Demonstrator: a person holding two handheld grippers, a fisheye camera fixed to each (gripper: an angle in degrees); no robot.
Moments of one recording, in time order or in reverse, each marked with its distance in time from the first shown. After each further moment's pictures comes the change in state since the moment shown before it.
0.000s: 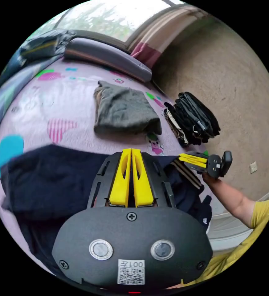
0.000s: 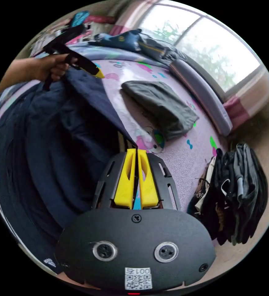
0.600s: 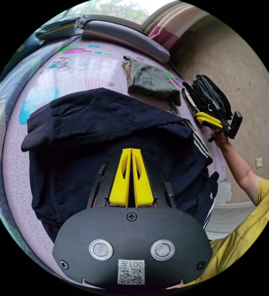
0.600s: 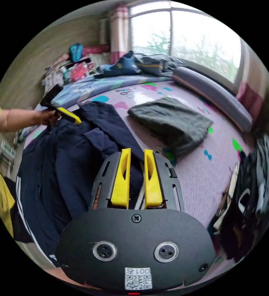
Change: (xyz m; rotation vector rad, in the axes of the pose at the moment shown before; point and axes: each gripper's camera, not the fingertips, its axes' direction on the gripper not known) left arm 0.010 0.114 -0.010 -0.164 -0.088 -0.109; right arm 0.022 0.024 -0.021 0.225 -0.309 0.010
